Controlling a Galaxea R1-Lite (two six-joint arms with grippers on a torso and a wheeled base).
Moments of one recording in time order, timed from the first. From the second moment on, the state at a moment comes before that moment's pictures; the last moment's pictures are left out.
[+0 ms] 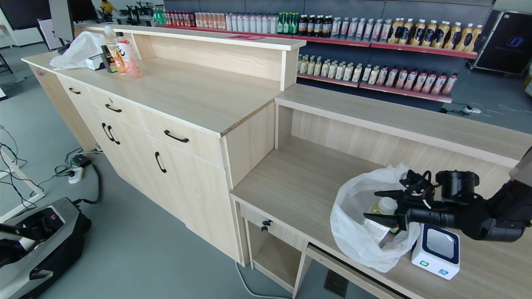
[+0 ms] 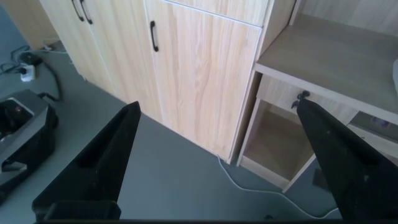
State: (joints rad) left arm 0.00 0.00 0.00 0.00 0.00 -0.01; right arm -0.14 2.19 -0.82 -0.79 0.91 -0.58
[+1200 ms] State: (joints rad) left arm 0.00 0.00 0.00 0.00 0.00 -0.01; right arm -0.35 1.43 -0.72 -0.47 0.38 -0.54
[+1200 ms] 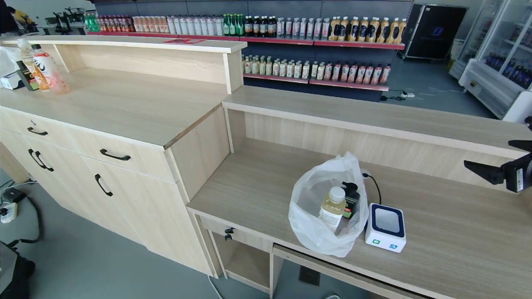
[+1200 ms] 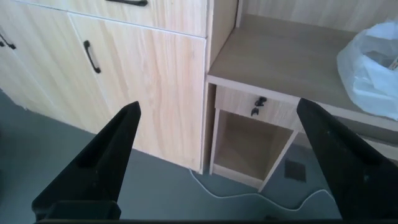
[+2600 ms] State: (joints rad) left arm 0.00 0.00 0.00 0.00 0.00 -0.01; right arm -0.05 0.42 -0.01 -0.29 0.00 -0.16
